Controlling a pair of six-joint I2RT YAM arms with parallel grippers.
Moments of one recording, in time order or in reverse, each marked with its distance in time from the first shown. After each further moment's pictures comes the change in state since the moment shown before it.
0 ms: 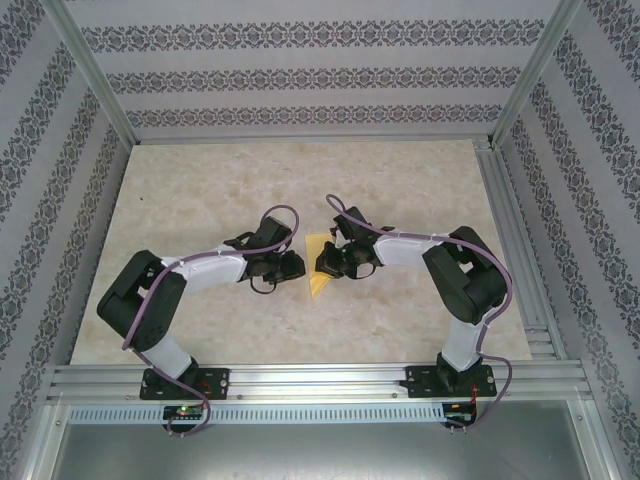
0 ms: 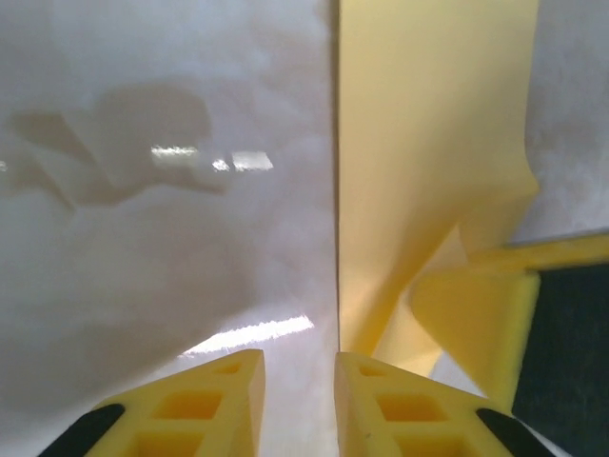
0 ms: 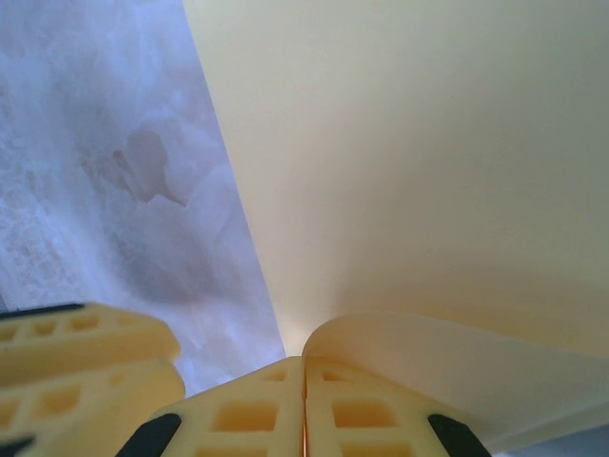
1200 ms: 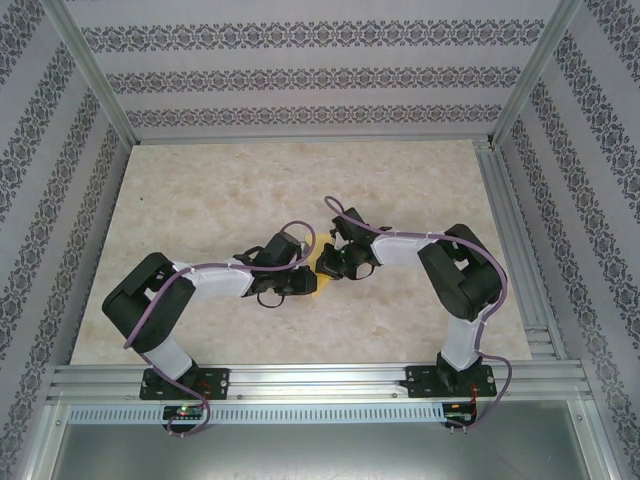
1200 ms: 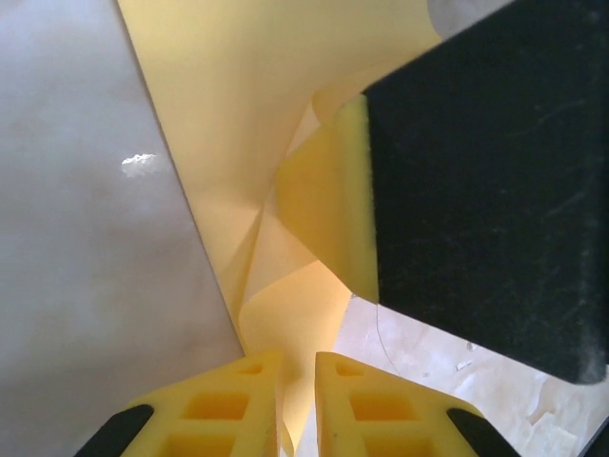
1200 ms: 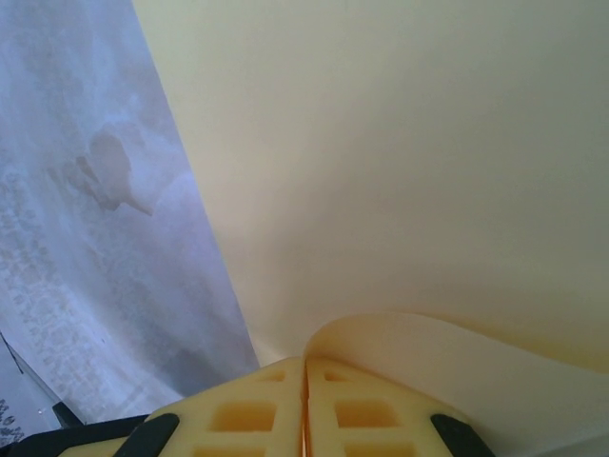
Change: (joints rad) left arm -0.100 0.032 -0.068 0.172 0.070 0.079; right arm 0.000 0.032 0.011 -0.008 0.005 -0.001
